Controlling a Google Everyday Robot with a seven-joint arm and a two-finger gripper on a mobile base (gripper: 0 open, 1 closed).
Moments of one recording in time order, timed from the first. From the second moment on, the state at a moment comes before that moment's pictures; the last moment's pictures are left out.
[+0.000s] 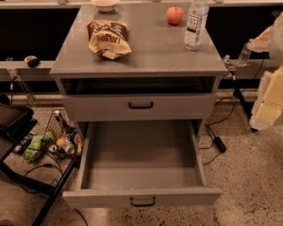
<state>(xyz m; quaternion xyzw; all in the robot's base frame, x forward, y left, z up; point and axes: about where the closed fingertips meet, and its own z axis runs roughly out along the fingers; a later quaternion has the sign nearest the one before) 0.438 -0.217 0.976 -0.60 0.78 -0.03 0.16</state>
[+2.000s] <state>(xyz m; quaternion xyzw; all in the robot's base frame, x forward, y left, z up) 0.334 -0.276 0.697 -0.56 0.83 0.00 0.06</state>
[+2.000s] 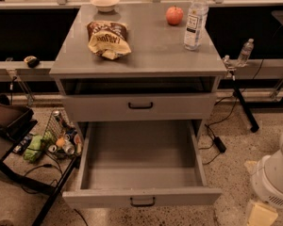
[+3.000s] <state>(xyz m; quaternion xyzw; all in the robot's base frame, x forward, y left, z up) 0.321 -0.265 0.611 -0.53 0.84 0.09 0.00</state>
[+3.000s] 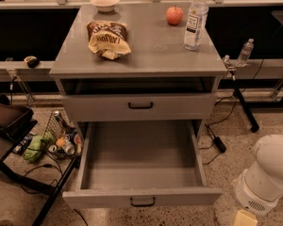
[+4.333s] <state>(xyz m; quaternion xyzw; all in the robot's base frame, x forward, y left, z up) 0.383 -0.172 0.390 -0.53 0.80 0.20 0.17</state>
